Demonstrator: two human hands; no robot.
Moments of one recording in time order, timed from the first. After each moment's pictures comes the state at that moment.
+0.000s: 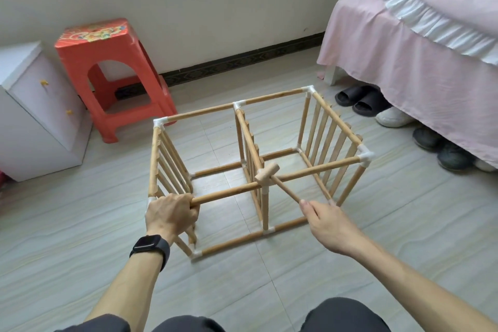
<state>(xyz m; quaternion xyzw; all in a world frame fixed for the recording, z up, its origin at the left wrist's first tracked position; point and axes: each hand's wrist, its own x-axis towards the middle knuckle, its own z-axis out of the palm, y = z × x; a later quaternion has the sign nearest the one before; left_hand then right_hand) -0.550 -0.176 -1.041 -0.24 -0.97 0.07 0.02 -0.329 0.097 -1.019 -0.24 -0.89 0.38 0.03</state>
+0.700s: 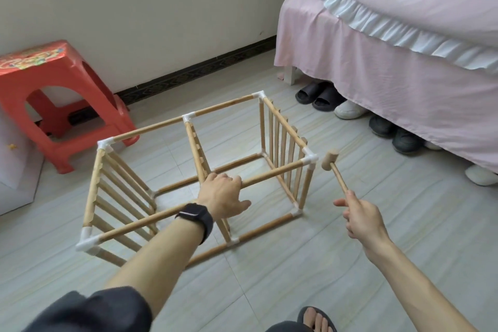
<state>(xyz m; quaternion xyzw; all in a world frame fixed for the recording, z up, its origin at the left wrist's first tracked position) -0.496 0.032 -1.007 -0.47 -0.88 0.07 -0.06 -0.246 0.214 -1.053 -0.51 -0.61 0.58 0.20</state>
